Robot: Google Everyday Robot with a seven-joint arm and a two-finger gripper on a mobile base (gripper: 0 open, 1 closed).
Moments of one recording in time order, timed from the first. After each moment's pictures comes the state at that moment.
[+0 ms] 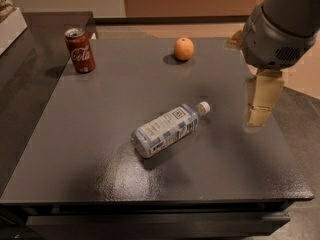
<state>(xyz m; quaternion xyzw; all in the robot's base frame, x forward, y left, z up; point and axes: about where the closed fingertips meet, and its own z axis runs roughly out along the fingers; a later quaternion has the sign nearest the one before) 0.458 -0.155 0.956 -0.70 0.70 -0.02 0.14</state>
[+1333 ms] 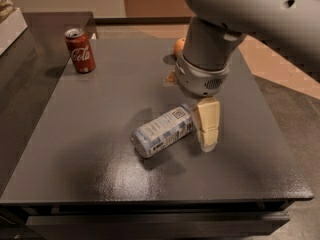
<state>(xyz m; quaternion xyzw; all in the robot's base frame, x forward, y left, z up) 0.461 -0.061 0.872 -0.82 0.57 0.04 0.07</state>
